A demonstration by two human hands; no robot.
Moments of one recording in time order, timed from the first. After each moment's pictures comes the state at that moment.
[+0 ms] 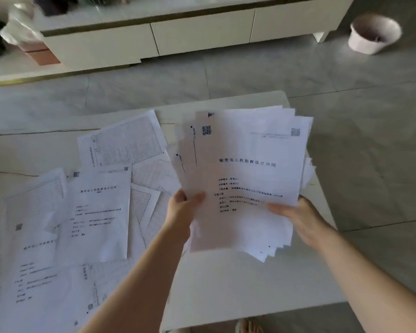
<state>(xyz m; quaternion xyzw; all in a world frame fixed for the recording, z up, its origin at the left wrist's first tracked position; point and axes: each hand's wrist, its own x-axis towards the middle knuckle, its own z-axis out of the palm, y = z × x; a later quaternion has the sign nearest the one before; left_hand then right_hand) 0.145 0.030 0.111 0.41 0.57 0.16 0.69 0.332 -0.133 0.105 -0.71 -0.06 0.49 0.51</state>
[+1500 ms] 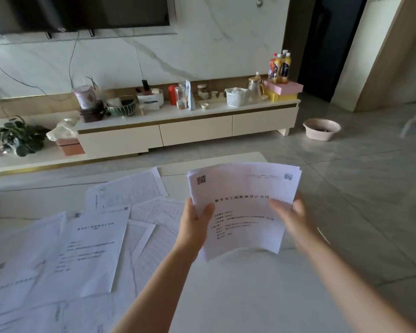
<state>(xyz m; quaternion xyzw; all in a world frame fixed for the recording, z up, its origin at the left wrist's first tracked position) 0.122 -0.048 0.076 0.63 0.36 0.30 0.62 0.293 -0.188 0.076 -0.70 -0.23 0.22 0.64</state>
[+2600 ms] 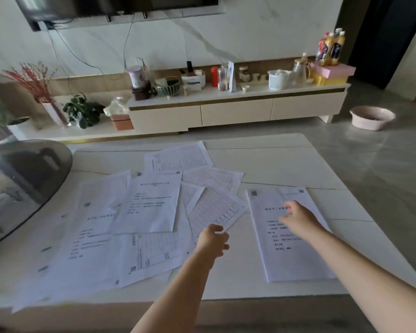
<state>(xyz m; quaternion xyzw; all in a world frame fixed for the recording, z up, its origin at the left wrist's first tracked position) -0.016 -0.079 0.016 0.56 0.55 0.11 0.61 0.180 -0.179 0.052 -0.88 -0.32 0.27 0.24</state>
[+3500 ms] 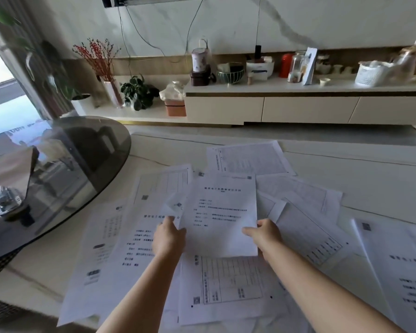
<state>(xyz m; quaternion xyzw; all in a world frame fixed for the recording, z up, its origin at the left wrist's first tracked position) -0.206 0.142 -0.042 0.61 0.72 0.14 0.29 -0.006 0.072 -0.039 -0.81 -0.26 0.40 0.34</state>
